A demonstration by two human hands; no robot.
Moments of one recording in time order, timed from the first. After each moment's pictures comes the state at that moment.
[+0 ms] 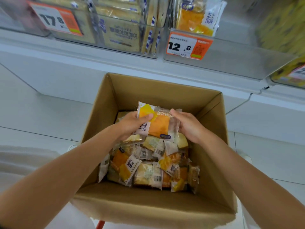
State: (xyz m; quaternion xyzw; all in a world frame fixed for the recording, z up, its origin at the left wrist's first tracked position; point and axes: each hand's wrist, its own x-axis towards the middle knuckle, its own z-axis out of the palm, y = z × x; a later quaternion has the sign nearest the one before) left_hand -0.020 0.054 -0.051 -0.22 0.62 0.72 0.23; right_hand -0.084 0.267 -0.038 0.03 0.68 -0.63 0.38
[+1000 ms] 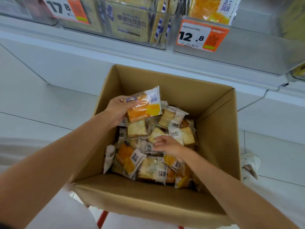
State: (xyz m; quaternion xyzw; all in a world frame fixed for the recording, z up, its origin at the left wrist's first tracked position) left_hand -0.023 0.005 -0.053 -0.38 0.59 0.70 0.08; right_hand -0.021 0.238 -0.118 0.00 0.74 -0.42 0.53
